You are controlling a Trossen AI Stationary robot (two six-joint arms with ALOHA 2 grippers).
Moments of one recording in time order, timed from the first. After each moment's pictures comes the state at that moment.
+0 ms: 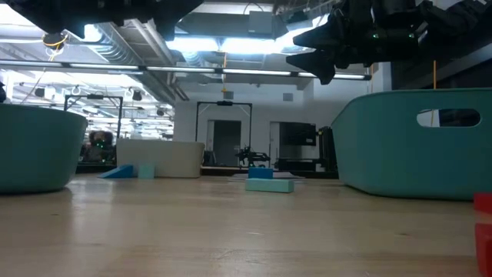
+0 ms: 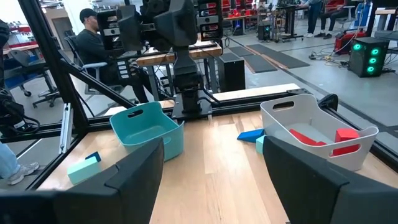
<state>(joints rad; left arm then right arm) 0.07 0.97 0.44 0.72 0.15 -0.07 -0.21 1.25 0.51 0.69 -0.23 0.12</state>
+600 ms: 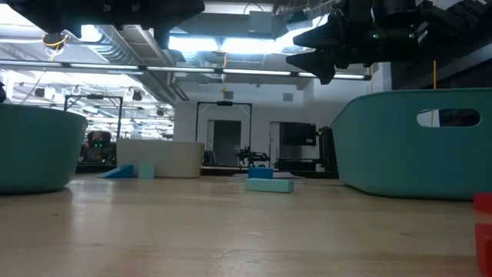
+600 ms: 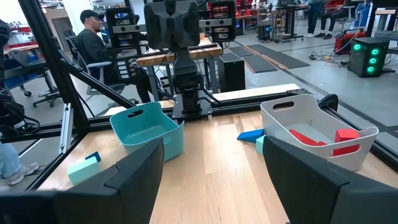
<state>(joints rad) 0.07 0.97 0.44 0.70 -0.04 -0.10 -0.21 1.25 0.51 0.69 -0.23 0.12</state>
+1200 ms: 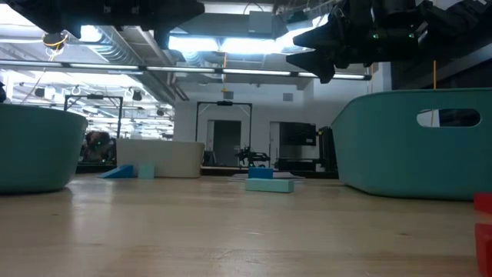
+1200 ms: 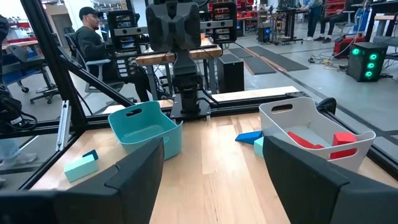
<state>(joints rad) 0.07 0.97 0.44 0.68 -0.04 -0.06 -0.21 1.25 0.51 0.69 -0.23 0.10</state>
